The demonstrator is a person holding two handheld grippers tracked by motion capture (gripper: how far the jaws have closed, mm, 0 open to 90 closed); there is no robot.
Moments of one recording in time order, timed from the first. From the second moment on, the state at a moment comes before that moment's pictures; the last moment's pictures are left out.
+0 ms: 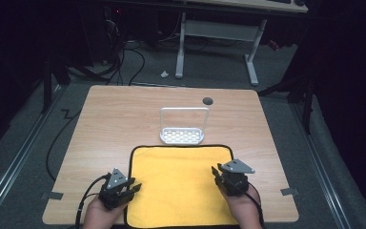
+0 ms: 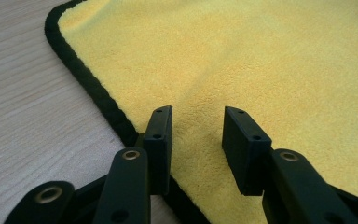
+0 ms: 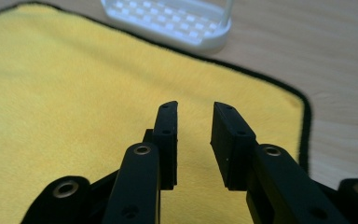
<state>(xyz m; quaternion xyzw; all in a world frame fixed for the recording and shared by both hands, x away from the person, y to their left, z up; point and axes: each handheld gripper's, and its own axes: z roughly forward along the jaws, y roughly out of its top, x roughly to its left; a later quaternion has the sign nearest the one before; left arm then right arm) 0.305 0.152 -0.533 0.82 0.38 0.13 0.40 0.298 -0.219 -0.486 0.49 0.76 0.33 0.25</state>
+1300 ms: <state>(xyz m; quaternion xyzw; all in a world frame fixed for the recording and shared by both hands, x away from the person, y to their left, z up) 0.430 0.115 -0.529 0.78 0.47 0.10 0.41 0.260 -0.197 -0.500 0.41 0.79 0.37 0.27</state>
